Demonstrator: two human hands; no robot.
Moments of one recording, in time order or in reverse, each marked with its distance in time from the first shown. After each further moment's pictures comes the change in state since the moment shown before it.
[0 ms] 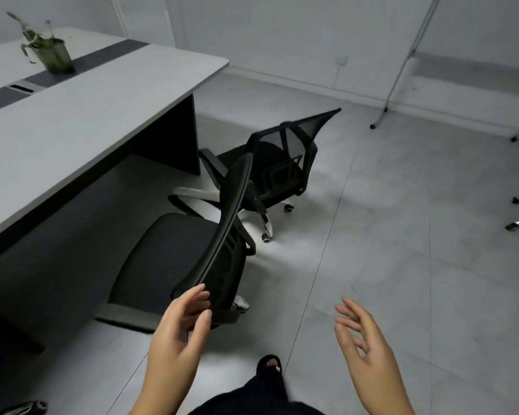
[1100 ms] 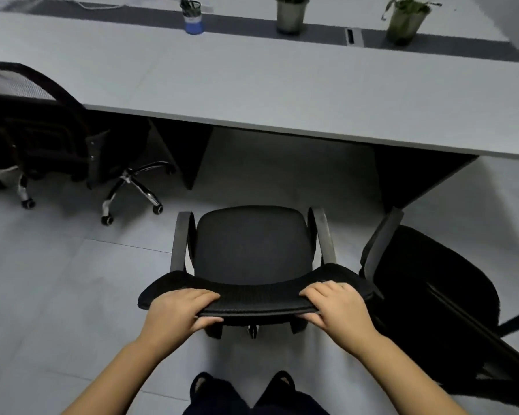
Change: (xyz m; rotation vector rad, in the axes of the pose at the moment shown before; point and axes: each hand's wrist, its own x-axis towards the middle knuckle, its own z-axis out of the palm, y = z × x) left_hand 0.166 -0.059 0.109 1.053 0.504 -0.487; right_hand 0.479 -0.040 0.201 -0.797 -1.212 -1.584
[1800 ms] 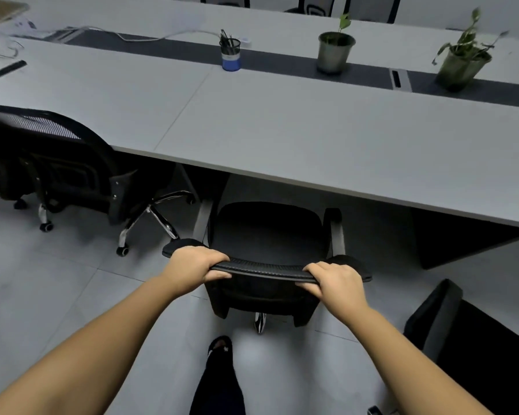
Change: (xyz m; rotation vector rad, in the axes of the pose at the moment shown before) left_hand 0.206 -0.190 -0.018 0.063 -0.051 0.080; right_hand 0.261 0.036 0.020 -0.041 0.179 0.029
